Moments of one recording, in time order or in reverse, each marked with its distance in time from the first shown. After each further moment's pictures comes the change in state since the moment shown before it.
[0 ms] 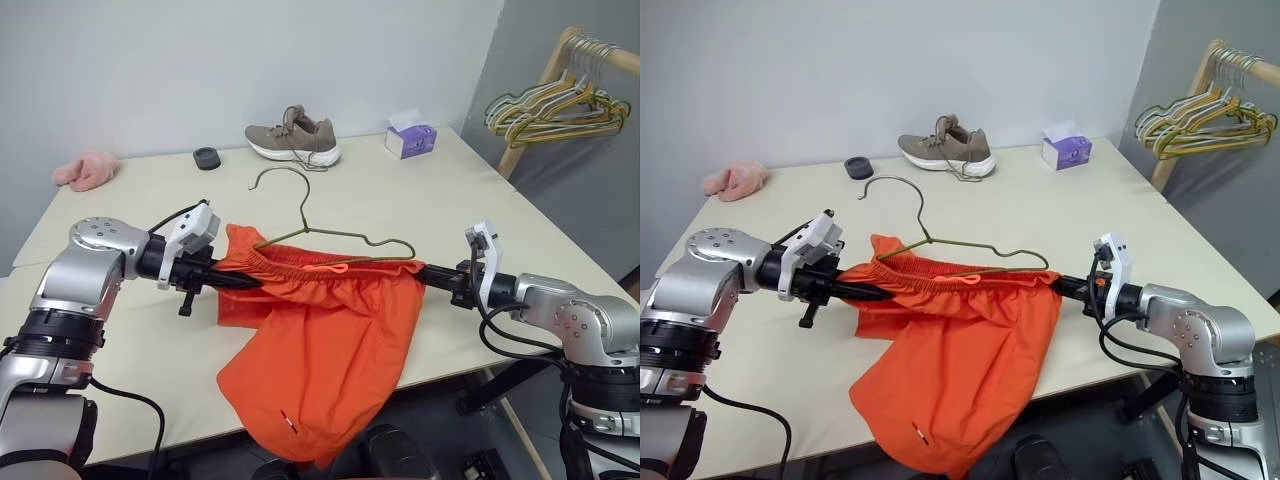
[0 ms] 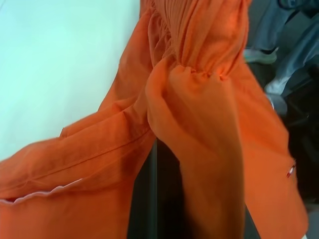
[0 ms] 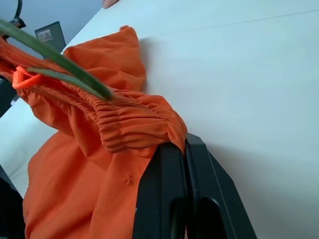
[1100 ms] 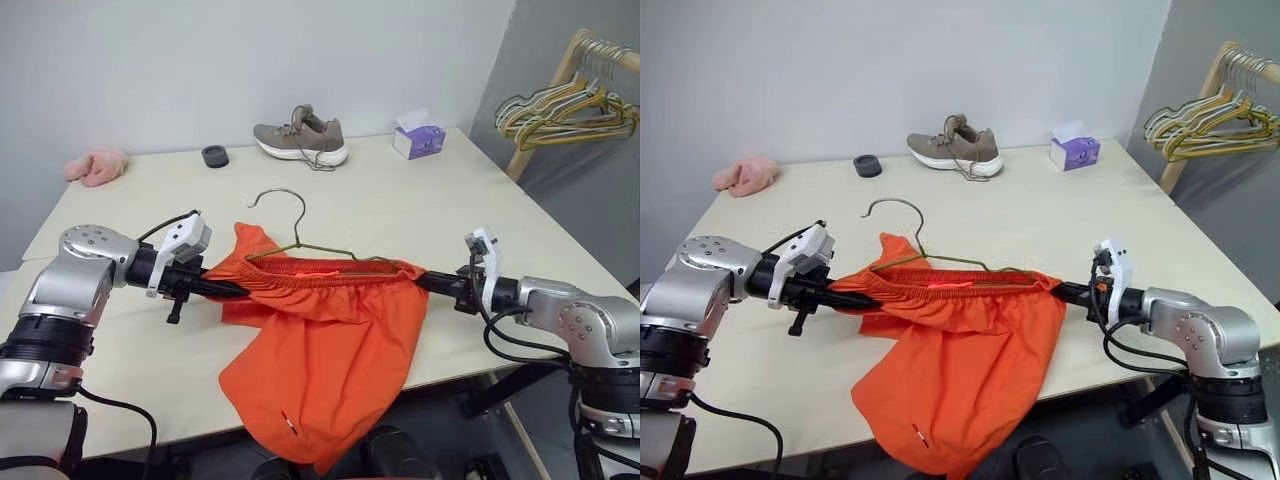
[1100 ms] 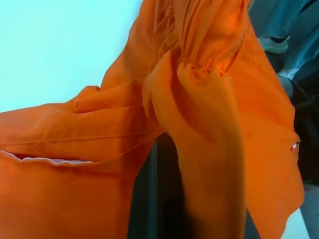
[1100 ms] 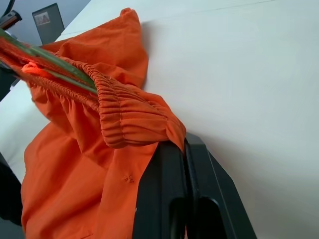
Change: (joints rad) left arm 0.018 0.033 -0.015 0.087 0.086 -0.084 -0.002; right arm 0.020 -0.074 0.030 -0.014 0.036 0.000 0.008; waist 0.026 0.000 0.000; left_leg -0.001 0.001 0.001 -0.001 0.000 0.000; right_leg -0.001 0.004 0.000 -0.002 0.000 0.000
